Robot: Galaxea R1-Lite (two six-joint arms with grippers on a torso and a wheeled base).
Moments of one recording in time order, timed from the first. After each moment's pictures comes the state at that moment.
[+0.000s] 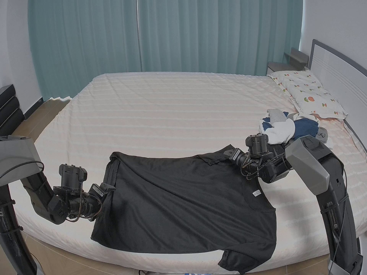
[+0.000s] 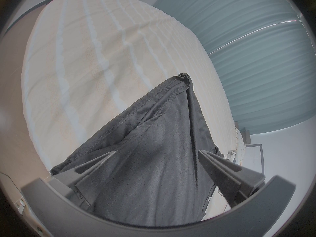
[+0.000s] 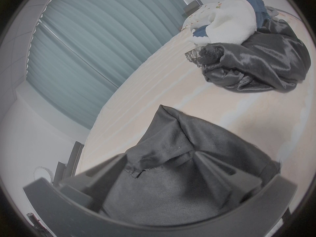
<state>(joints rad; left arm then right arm) -0.11 2.08 -0.49 -0.82 -0.11 -1.10 0.28 2.68 -1.64 -0.55 0.01 0.79</state>
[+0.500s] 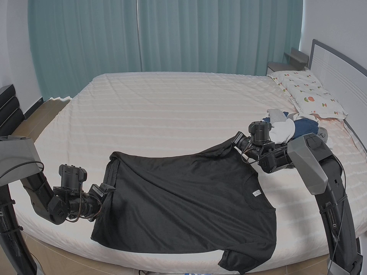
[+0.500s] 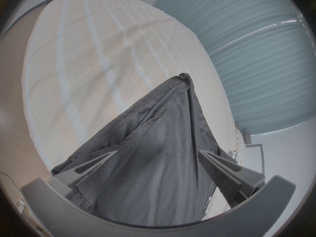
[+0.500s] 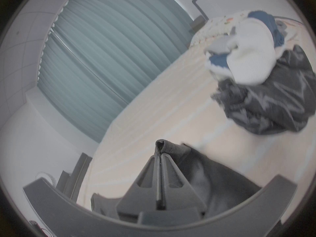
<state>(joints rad) -0.11 2.08 -0.48 -0.82 -0.10 -1.10 0.26 2.71 -1.83 -0.58 -0.02 0.78</state>
